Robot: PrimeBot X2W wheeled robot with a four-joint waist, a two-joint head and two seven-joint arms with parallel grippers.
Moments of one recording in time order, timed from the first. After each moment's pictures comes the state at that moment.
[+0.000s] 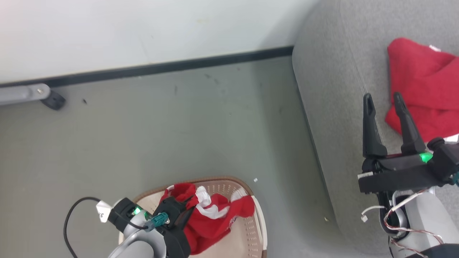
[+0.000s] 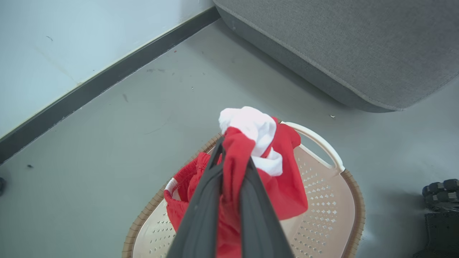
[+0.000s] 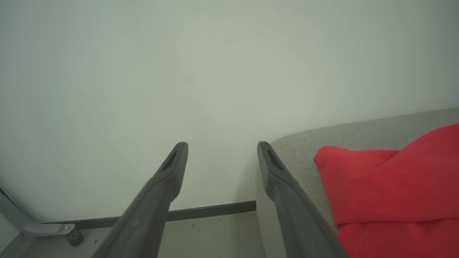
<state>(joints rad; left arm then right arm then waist) -0.61 0.19 -0.87 0.87 -0.41 -0.13 -0.25 -0.45 -0.13 0.11 0.19 0.30 0.07 -0.26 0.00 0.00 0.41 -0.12</state>
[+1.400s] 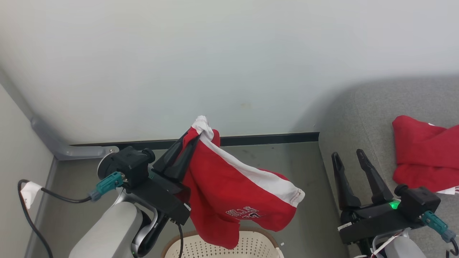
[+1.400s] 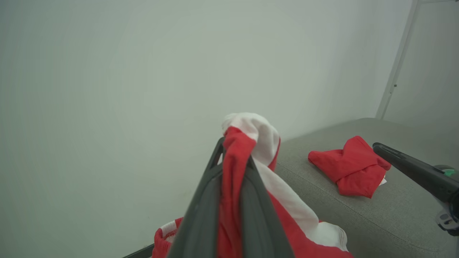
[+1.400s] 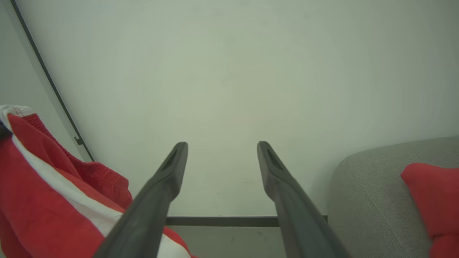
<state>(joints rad) -0.59 0.27 -0.65 0.34 -0.69 -0.13 -0.25 -0.28 -0.12 0.20 0.24 0.37 0.12 -0.26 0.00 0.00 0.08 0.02</state>
